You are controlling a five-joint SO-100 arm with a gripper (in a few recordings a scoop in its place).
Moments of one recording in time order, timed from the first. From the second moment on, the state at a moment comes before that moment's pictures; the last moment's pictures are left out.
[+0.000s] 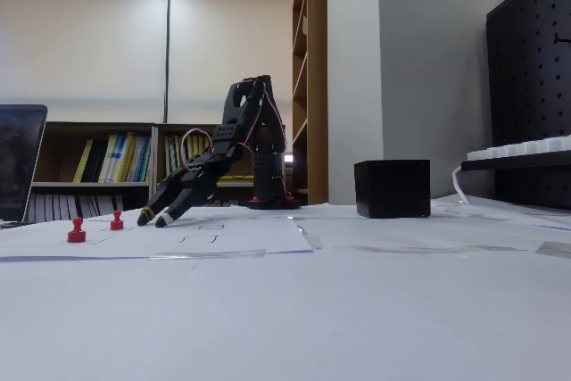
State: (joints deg) arm 32.6 109.3 50.9 -29.9 -89.0
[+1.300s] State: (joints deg) arm 34.5 119.3 60.5 -34.4 -88.2
